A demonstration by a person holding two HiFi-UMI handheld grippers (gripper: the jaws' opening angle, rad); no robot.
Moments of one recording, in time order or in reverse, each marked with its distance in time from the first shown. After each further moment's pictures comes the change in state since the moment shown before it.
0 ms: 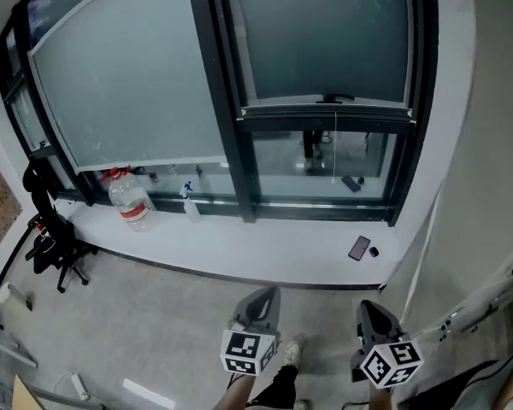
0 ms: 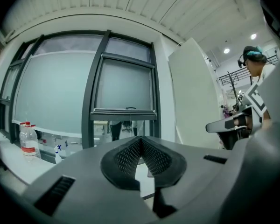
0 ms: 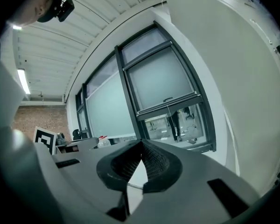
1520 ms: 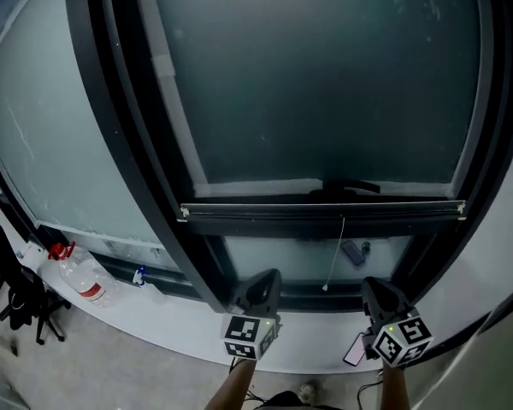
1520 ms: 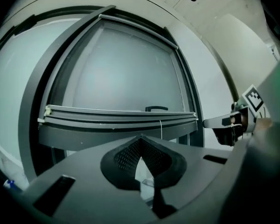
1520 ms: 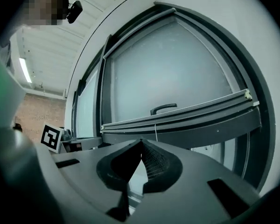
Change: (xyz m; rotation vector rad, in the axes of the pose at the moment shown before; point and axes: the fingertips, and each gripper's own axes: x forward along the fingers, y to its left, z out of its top) left arm 0.540 0.204 0.077 0.018 -0.069 -0.052; right arm 0.493 -0.245 0.190 -0.143 -0.090 0.087
